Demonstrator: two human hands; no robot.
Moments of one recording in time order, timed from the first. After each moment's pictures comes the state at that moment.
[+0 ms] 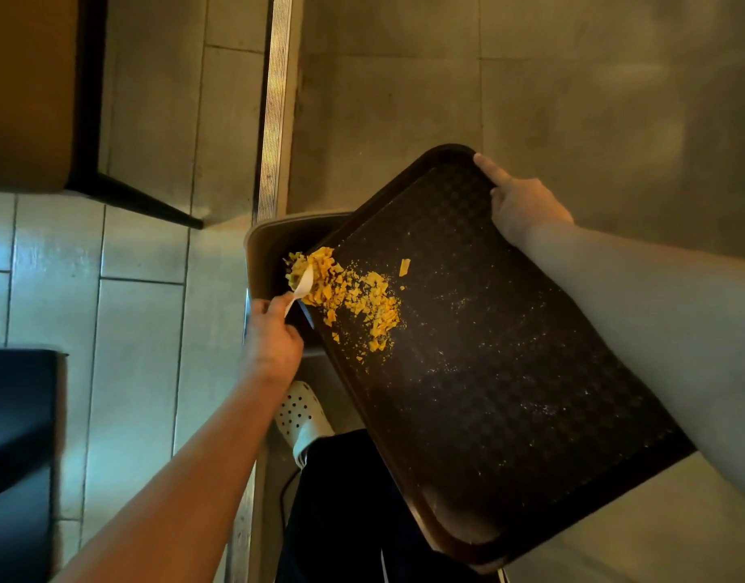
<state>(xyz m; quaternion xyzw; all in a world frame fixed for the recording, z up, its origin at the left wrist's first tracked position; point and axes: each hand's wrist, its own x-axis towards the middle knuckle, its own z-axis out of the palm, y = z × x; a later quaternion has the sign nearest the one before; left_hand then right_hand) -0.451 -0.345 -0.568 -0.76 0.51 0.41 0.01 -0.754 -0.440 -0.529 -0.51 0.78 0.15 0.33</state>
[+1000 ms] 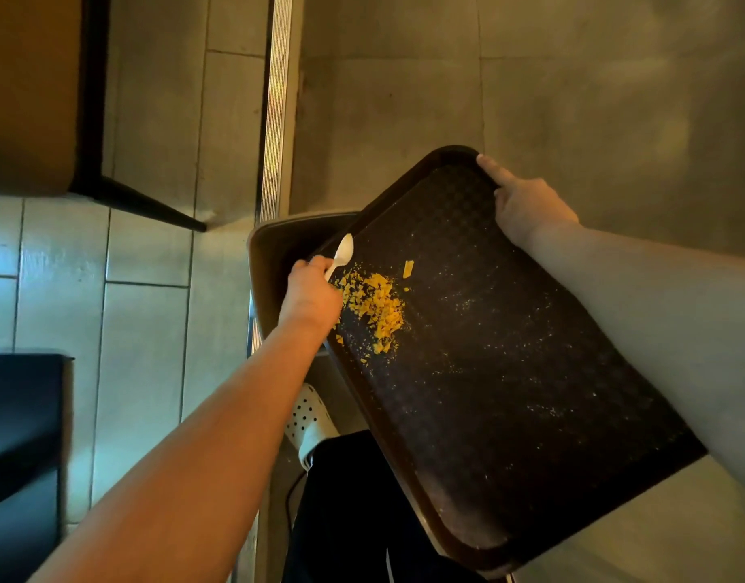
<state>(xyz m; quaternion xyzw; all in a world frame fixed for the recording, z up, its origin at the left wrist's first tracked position) -0.497 -0.392 -0.570 -0.72 0.53 0.45 0.01 -0.757 -0.434 -0.532 -0.52 0.78 0.15 0.32</state>
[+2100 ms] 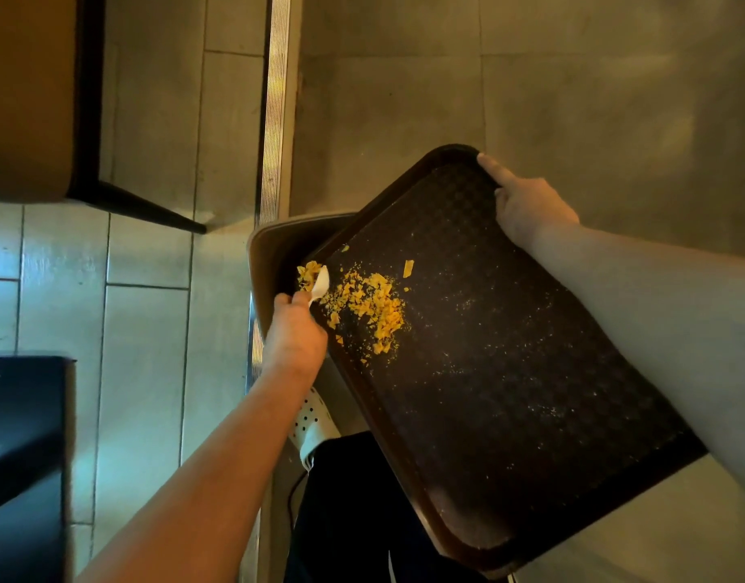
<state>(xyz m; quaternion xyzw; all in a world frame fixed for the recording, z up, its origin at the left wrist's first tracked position) -0.481 -0.359 -0.561 -0.75 0.52 0.40 0.09 -0.760 -0.439 -0.537 -0.50 0.79 0.14 0.33</state>
